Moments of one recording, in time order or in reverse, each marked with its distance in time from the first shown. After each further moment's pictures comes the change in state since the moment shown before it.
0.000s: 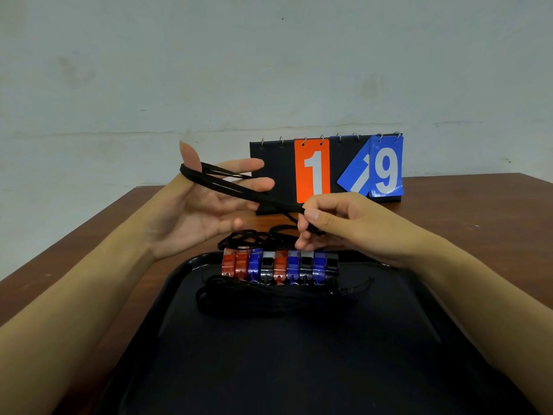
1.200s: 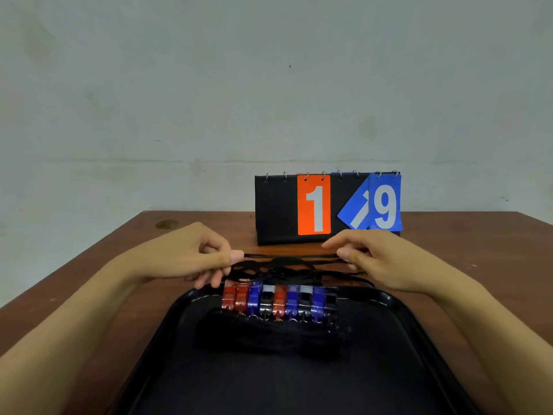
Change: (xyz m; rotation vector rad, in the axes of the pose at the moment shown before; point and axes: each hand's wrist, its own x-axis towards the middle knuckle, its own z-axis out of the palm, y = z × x) left_hand 0.001 -0.008 -0.037 0.821 0.053 -0.197; right_hand -0.013 0.011 -0.047 -0.763 0.172 0.093
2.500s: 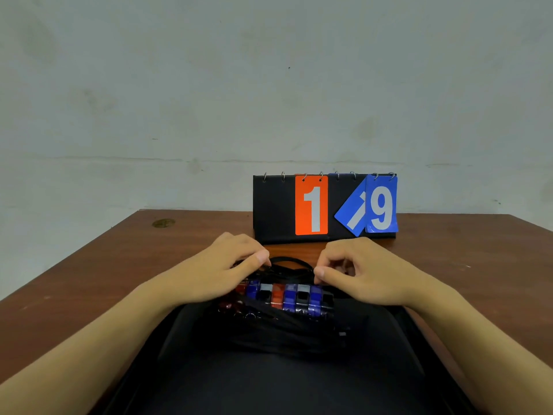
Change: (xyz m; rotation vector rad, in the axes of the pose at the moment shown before) left_hand 0.022 -0.006 0.046 0.368 0.112 0.150; right_hand 0.000 -0.014 0.017 -0.016 -0.032 -0.169
